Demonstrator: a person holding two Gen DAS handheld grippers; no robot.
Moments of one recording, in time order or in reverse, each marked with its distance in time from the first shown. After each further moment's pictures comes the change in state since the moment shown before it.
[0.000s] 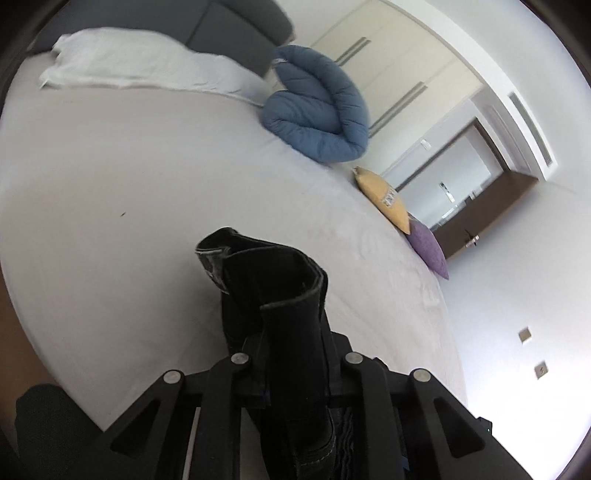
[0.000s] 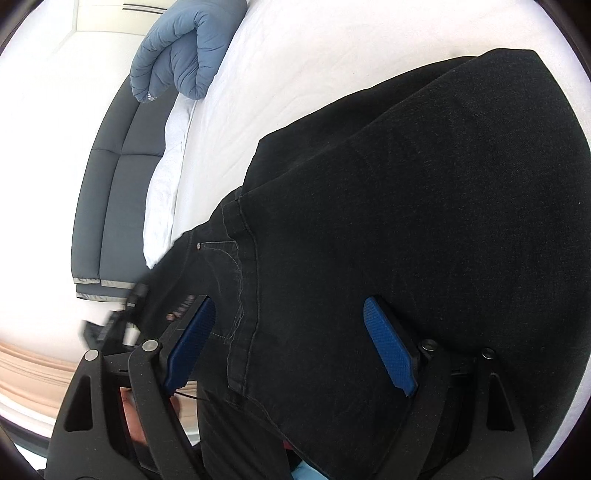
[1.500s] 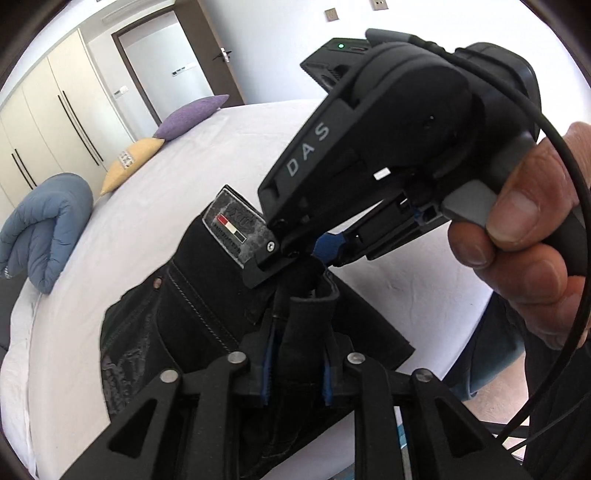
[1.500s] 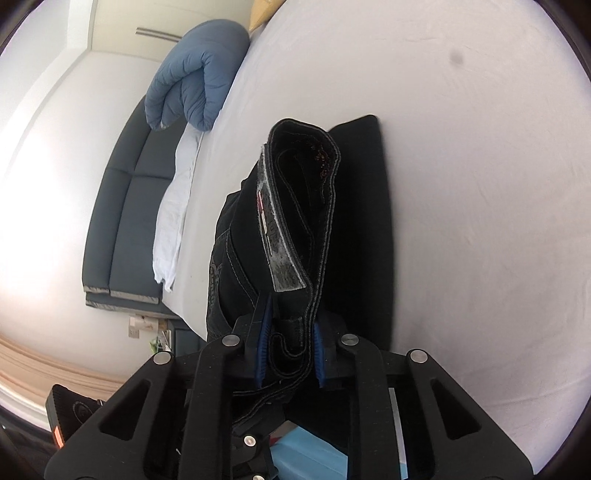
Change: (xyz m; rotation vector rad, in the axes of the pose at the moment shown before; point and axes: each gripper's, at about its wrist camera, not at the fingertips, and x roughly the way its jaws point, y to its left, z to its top) left arm 0.046 -0.240 -0.294 1.356 0.335 -0.123; right arm -0.115 -0.073 -0.030 0.039 -0.105 0.048
